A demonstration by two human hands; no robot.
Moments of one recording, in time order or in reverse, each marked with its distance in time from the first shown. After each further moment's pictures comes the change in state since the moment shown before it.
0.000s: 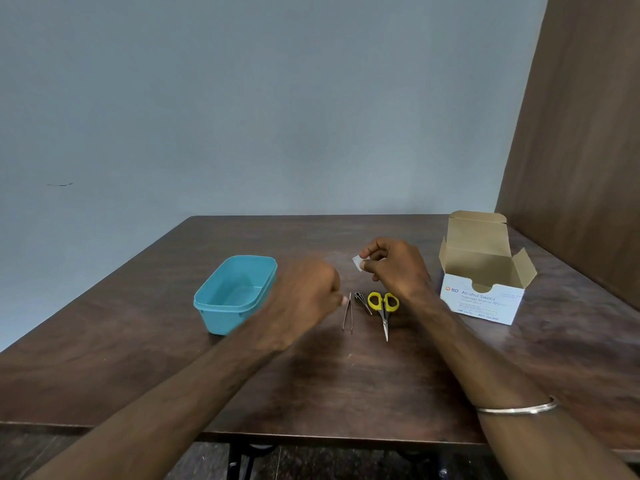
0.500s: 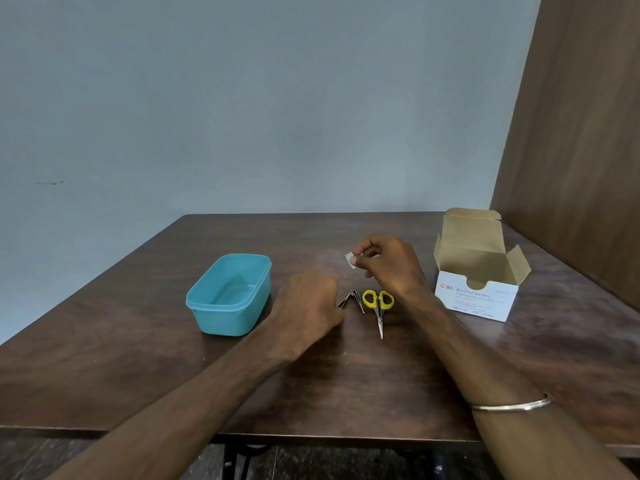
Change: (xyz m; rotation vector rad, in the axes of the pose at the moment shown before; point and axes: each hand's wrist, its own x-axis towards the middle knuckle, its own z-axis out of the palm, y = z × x) left_hand -0.003 0.017 0.015 0.050 -0.064 -0.073; right_hand -0.003 -0.003 0.000 0.095 -0.018 -0.018
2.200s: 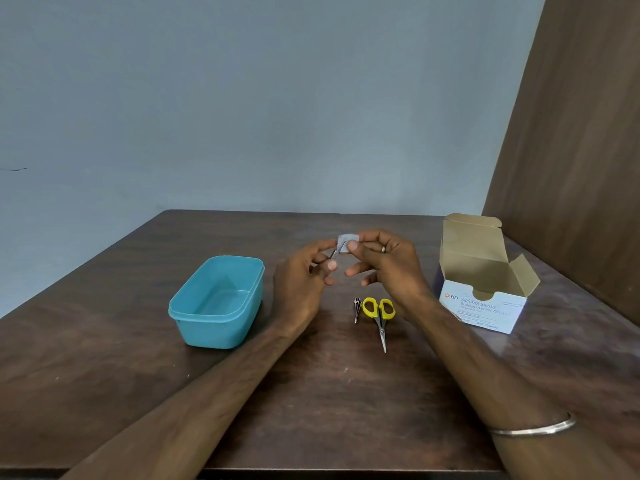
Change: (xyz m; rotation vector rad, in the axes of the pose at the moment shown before) left_hand 0.042 -0.023 0.038 -1.052 0.463 0.006; right_hand -0.005 -0.016 0.003 0.570 -0.031 0.078
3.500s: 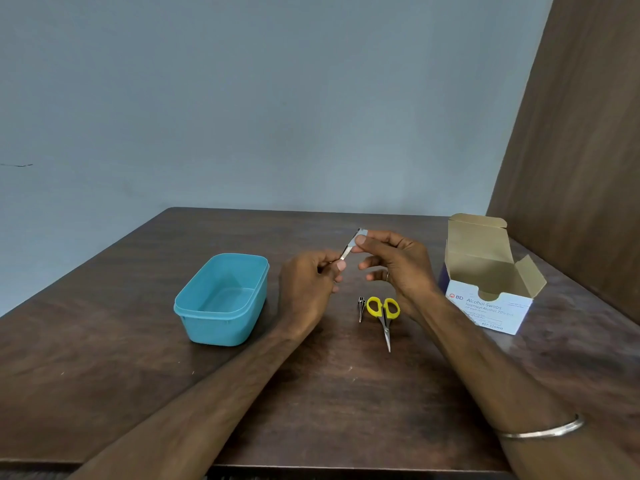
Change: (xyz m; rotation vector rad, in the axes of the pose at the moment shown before) left_hand -0.006 0.007 -0.001 0.026 0.006 -0.079; right_hand 0.001 -0.002 -0.002 0.103 0.074 0.088
